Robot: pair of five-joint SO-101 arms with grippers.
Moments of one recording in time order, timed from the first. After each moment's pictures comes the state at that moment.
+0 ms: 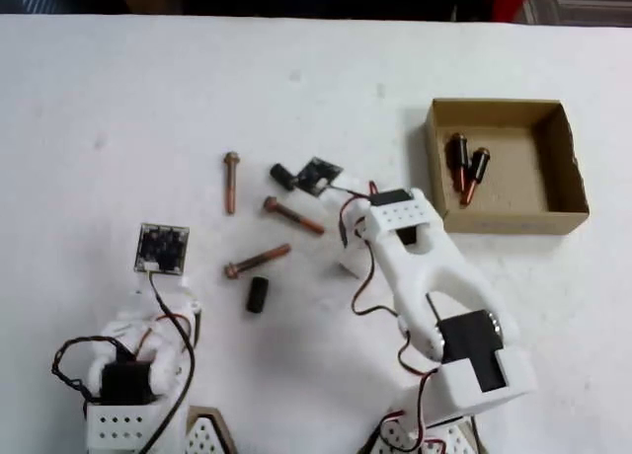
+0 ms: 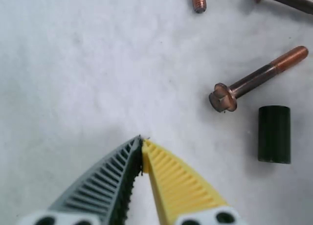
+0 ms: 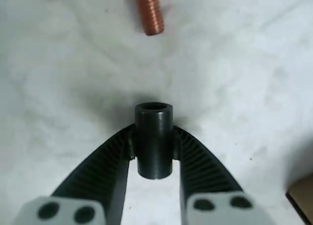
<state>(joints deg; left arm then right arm) -7.3 -104.0 97.1 69.3 -4.3 -17.2 4.4 34.5 53.5 38.6</state>
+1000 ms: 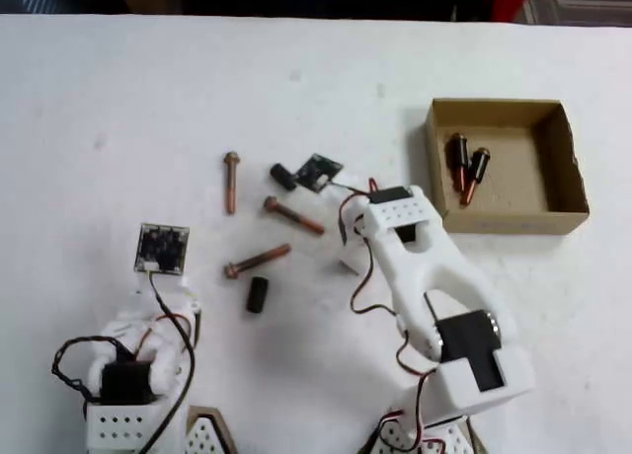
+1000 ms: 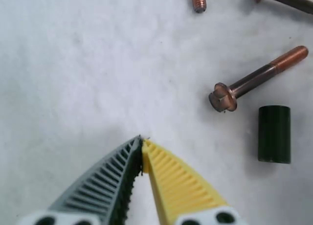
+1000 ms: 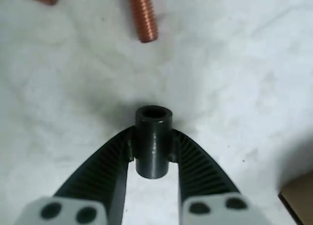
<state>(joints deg) -7.3 -104.0 97.1 69.3 -4.3 -16.7 0.7 33.1 55.0 38.6</state>
